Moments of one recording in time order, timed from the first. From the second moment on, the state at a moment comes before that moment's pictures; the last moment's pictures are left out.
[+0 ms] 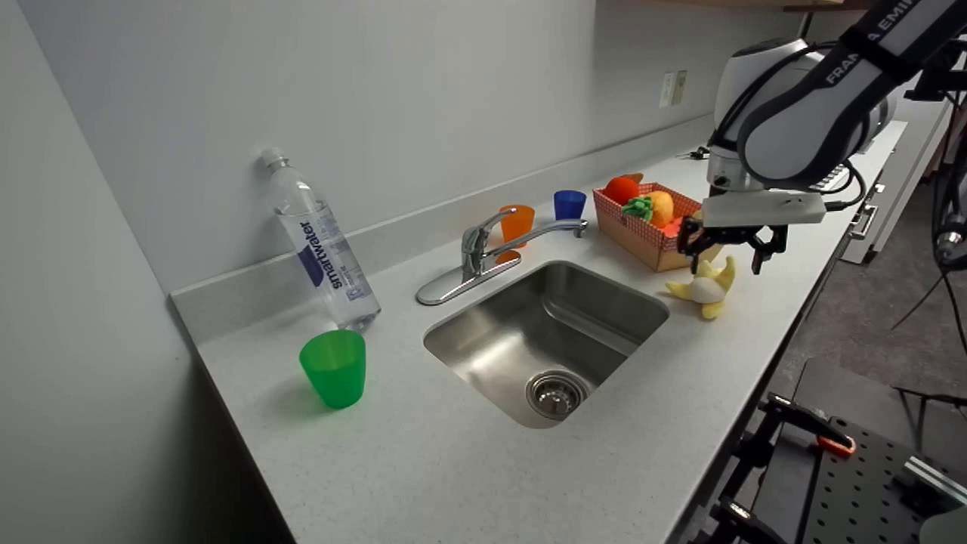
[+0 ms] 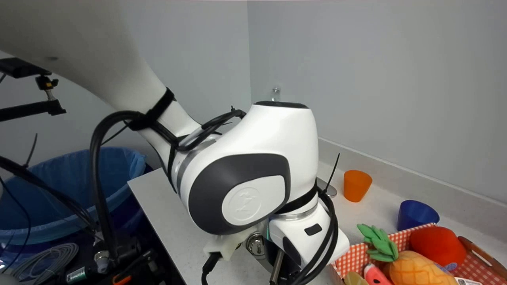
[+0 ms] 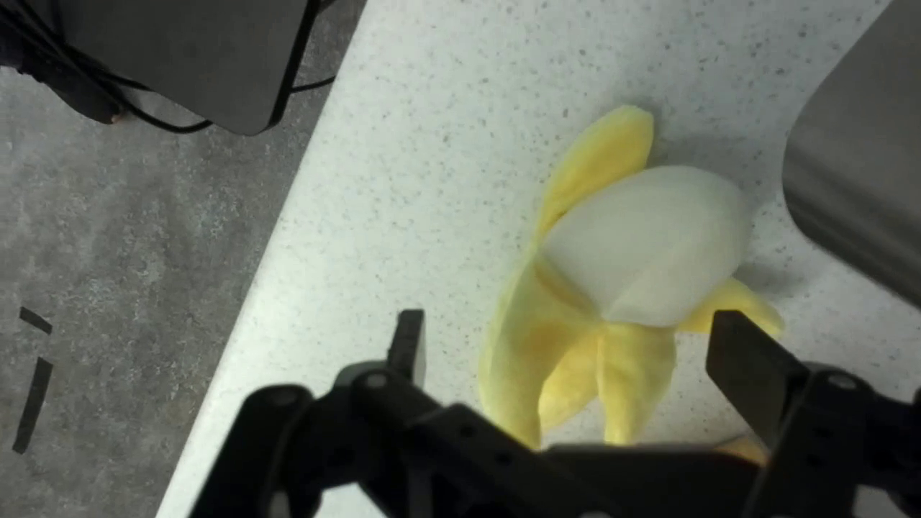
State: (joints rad) arm -0.42 0.00 -0.15 -2.63 -0.42 2.62 0.88
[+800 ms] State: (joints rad) arm -0.28 0.05 -0.22 -2.63 -0.42 2.66 0.89
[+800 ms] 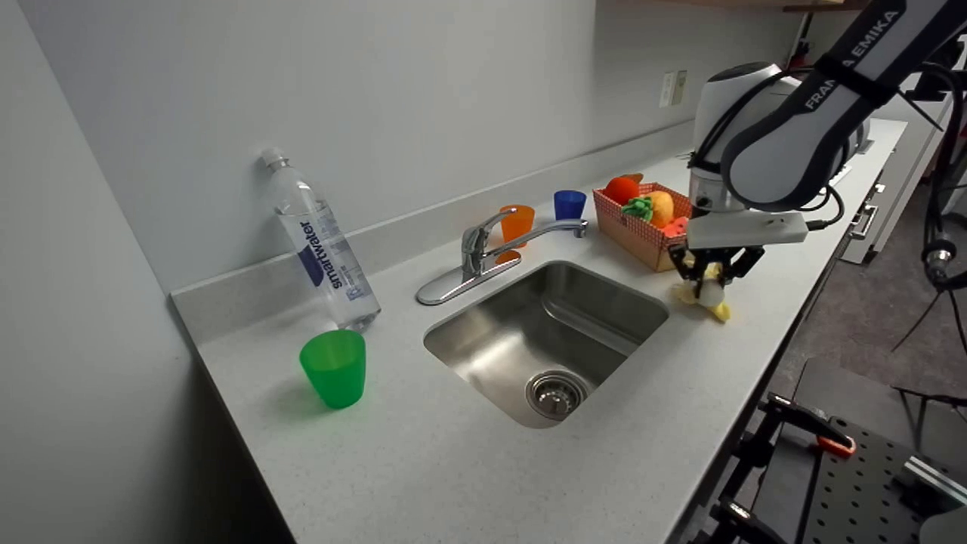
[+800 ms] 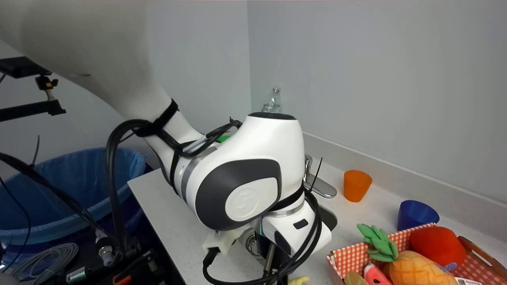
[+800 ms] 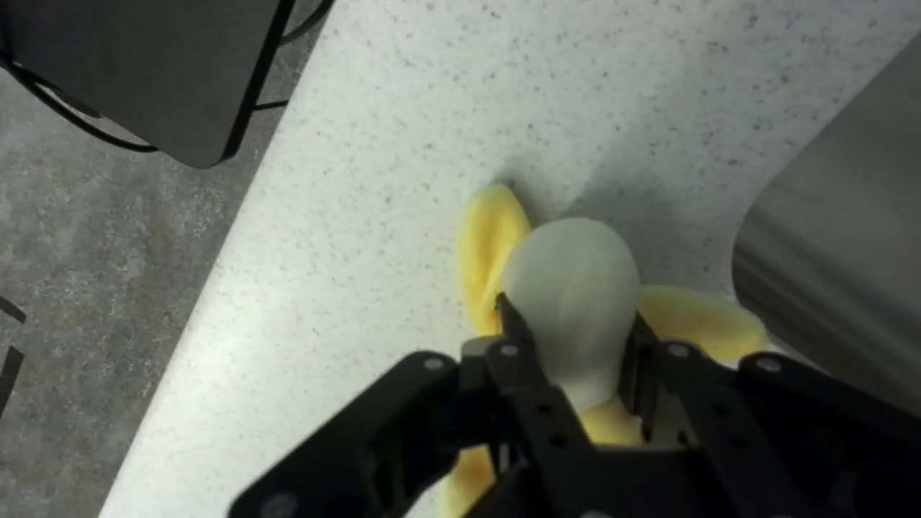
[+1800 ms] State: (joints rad) arm -0.26 -0.34 -0.14 -2.63 -0.27 2.50 0.75
